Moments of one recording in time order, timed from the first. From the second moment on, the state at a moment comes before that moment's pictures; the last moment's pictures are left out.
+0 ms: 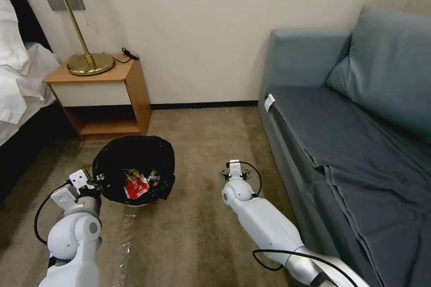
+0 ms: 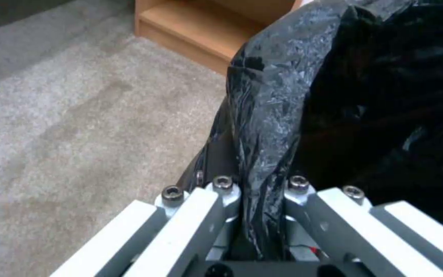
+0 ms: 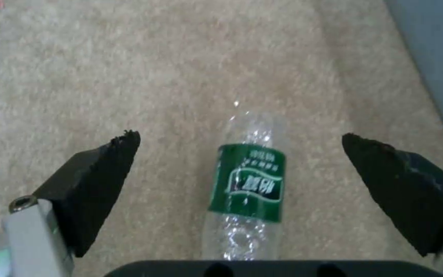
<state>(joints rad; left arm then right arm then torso) 1.29 -1.46 -0.85 -1.93 -0.52 0.52 -0.24 -0.64 1.50 -0.14 0.98 0.57 -0.39 0.56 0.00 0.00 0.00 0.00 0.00</state>
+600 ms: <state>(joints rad) 1.31 -1.46 -0.84 -1.94 -0.50 0.51 -0.24 -0.69 1.52 -0.06 0.88 0.51 -0.35 0.41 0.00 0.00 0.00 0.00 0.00</state>
